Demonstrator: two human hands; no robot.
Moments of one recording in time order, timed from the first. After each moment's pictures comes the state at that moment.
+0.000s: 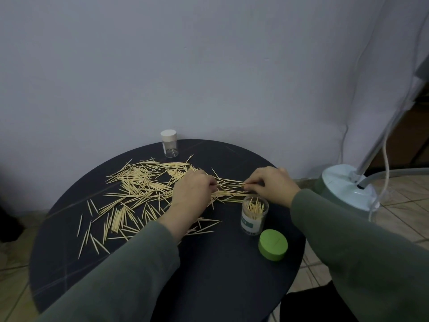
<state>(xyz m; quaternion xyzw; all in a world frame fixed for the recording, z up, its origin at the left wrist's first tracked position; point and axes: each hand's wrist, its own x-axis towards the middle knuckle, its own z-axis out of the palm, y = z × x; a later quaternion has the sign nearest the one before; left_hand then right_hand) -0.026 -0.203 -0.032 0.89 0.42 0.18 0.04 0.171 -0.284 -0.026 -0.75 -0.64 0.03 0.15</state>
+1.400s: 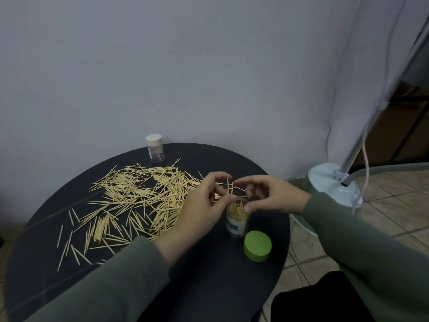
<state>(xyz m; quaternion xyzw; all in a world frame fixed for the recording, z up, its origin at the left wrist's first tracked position) -0.015 -0.260 -0.032 0.82 0.26 0.36 0.36 0.179 -0.332 -0.006 -0.63 -0.64 0.32 0.30</state>
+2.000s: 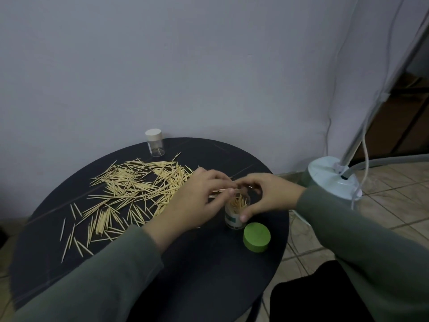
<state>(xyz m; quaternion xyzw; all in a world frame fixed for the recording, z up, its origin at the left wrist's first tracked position) -0.030 -0.249 -0.018 0.94 0.17 0.28 0.13 0.167 -0.335 0.000 -0.68 -0.68 0.21 0.16</state>
